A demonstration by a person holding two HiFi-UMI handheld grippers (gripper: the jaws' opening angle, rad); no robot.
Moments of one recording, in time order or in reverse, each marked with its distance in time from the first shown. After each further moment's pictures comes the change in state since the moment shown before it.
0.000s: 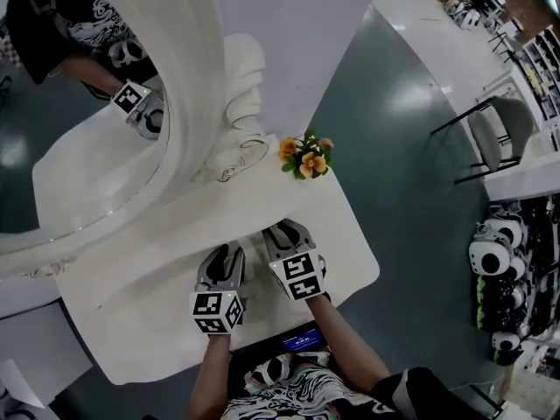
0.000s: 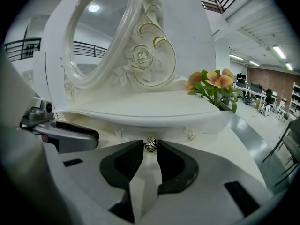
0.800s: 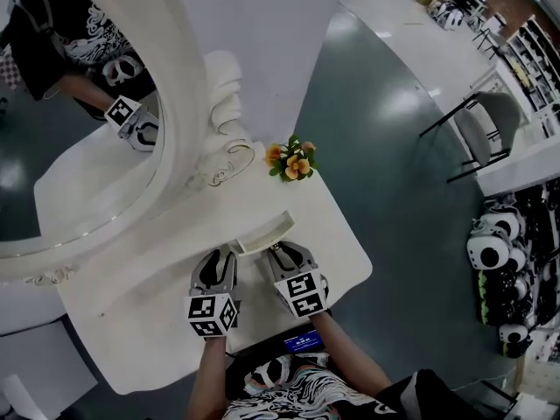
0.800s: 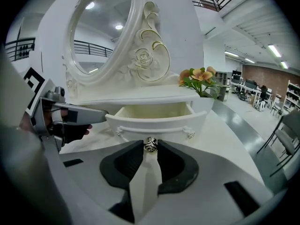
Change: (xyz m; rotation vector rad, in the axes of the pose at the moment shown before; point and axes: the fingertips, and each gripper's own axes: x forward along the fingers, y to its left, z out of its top) left arm -0.014 0.000 0.013 0.040 -0.029 0.008; right arm -0.044 0.009 -0.039 0.043 0.048 -0.036
